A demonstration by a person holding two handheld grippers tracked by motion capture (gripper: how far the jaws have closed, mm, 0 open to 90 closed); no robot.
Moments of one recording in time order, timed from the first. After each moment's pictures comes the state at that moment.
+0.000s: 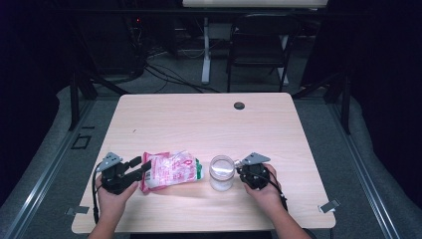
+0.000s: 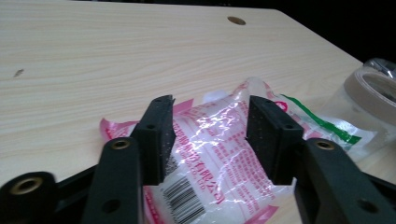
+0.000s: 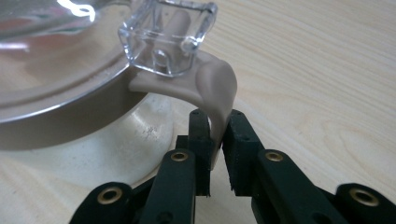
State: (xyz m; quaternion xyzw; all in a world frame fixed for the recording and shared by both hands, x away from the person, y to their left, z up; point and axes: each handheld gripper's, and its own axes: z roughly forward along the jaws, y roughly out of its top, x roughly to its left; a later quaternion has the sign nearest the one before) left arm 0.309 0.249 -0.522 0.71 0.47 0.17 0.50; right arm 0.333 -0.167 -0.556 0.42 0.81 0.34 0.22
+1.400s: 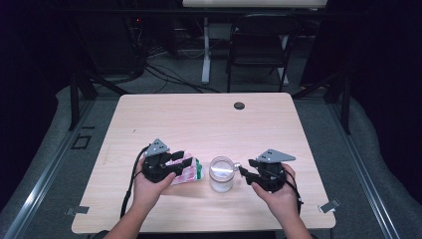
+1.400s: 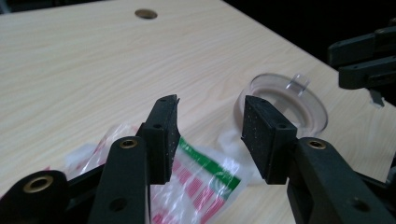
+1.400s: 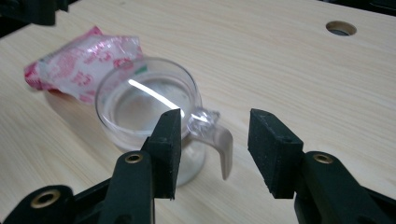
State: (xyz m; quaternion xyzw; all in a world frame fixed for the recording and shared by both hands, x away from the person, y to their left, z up) left arm 0.324 0.139 -0.477 0.78 0.38 0.11 0.49; right arm 0.293 -0.187 -0.481 0.43 0.78 0.42 0.19
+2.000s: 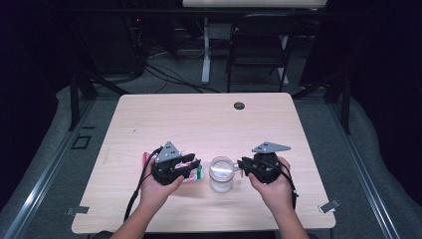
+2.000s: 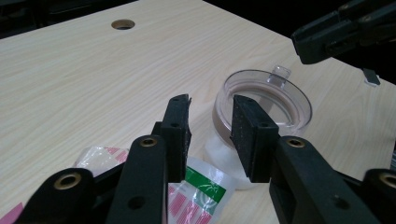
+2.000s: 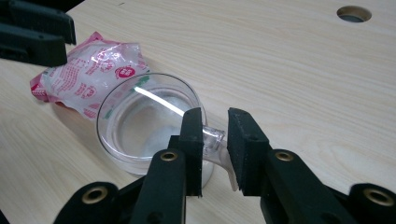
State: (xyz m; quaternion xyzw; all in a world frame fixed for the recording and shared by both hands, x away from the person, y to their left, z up) left arm 0.319 0.118 -0.483 0.81 0.32 0.13 0.48; right arm 0.311 -0.178 -0.473 0.45 0.78 0.41 0.15
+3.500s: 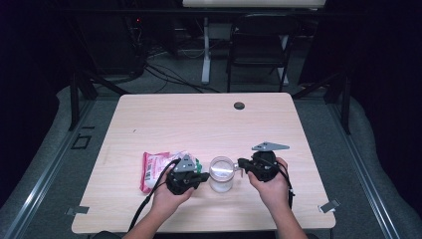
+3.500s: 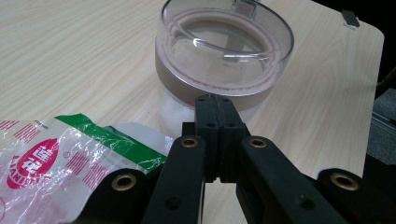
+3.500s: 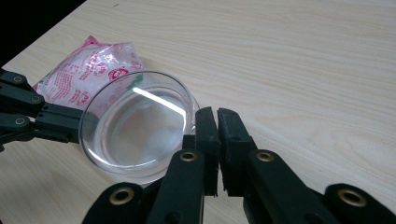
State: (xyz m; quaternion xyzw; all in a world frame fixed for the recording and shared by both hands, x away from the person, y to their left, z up) left arm 0.315 0.090 -0.522 0.85 0.28 0.07 0.44; right arm 0.321 -0.178 -0.488 0.48 0.76 0.42 0.13
